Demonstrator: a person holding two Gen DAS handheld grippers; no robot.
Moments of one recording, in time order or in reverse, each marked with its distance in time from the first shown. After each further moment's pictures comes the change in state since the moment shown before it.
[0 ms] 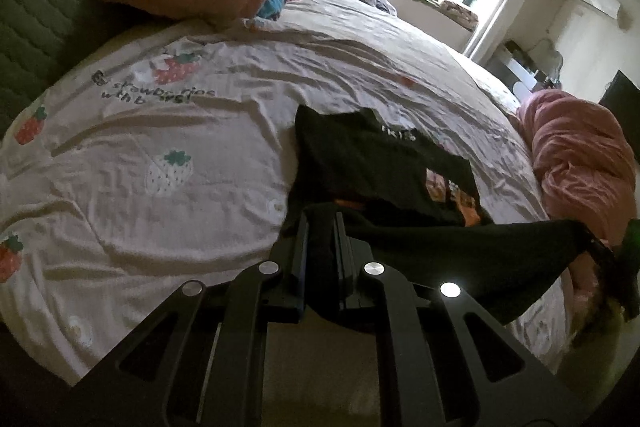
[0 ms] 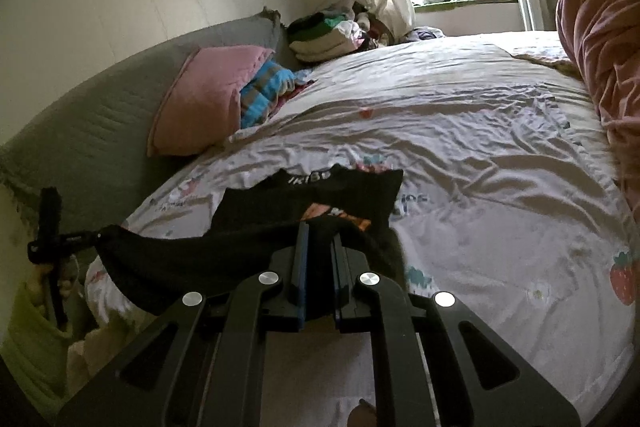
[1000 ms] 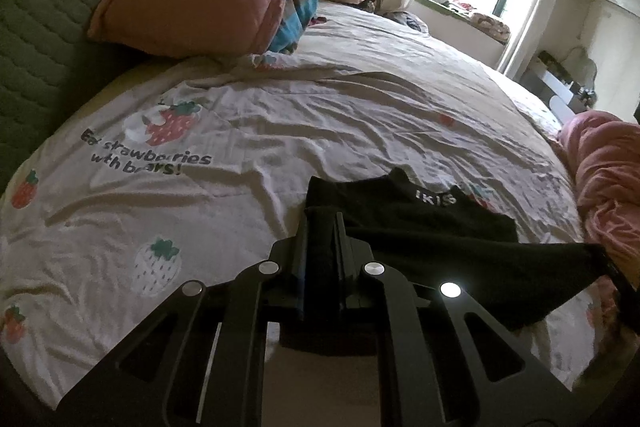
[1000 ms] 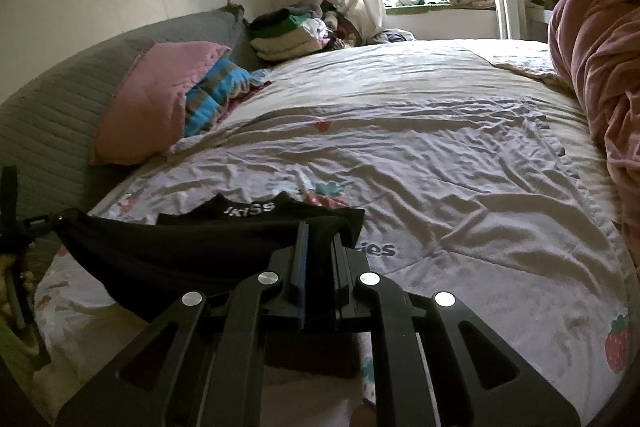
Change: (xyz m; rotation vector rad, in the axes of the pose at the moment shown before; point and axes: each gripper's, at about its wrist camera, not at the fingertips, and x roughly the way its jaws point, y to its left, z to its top) left arm 0.082 -0.019 0.085 0.011 -0.064 0.148; right arm 0.105 -0.039 0.049 -0.026 0.013 -0.162
